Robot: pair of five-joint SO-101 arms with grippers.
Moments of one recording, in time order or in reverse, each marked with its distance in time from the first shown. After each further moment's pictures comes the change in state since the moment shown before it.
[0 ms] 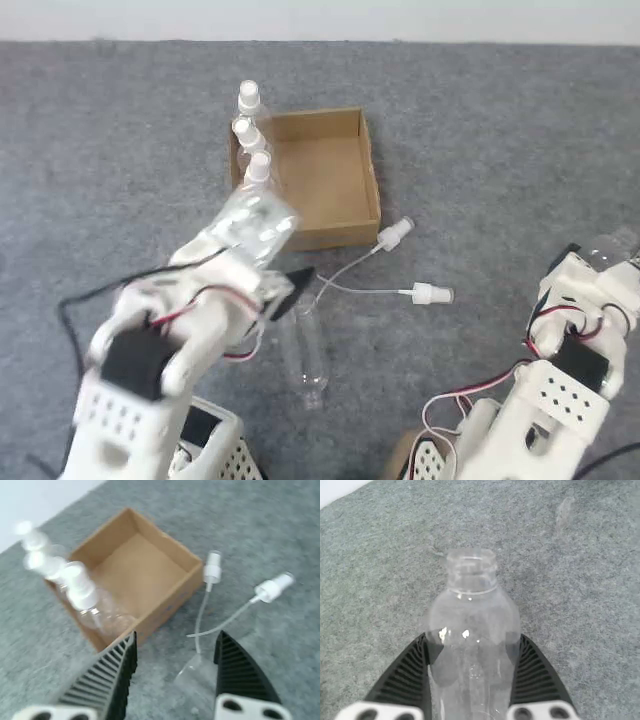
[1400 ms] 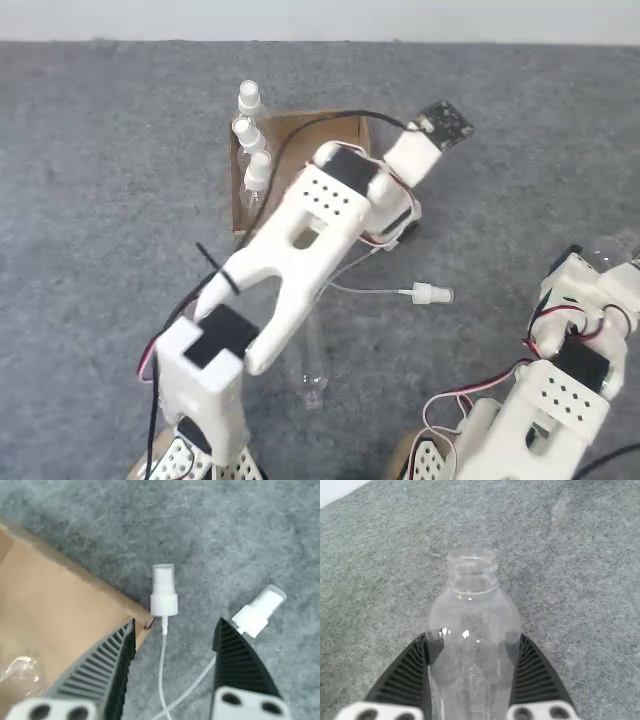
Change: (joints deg) left arm 13.0 81.1 -52.8 -3.7 1.3; right arm 0.5 0.0 0.0 0.0 0.0
